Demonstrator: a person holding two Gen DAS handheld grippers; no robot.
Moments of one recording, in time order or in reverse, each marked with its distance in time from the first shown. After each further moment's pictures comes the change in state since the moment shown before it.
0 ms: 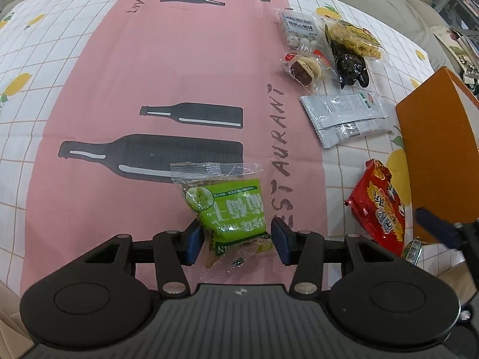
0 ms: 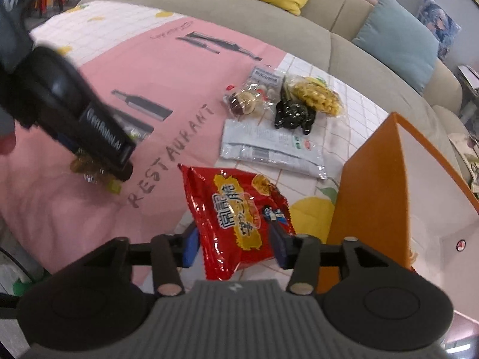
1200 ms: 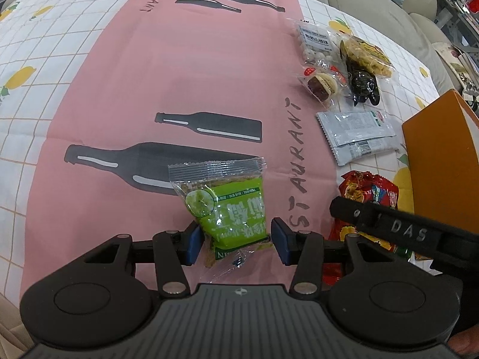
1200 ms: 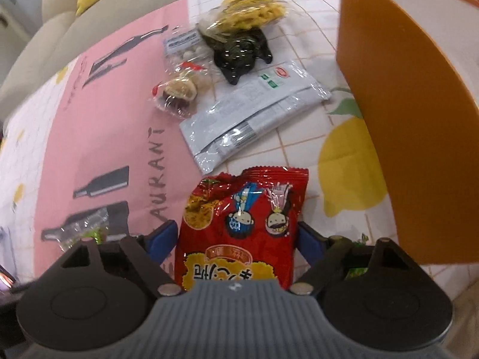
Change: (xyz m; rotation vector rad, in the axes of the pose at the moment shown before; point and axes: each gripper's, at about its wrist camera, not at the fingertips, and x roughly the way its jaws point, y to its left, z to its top) left arm 0.004 0.017 0.005 -0.043 -0.027 -0.030; right arm 0.079 -0.037 0.034 0.667 0.254 0.127
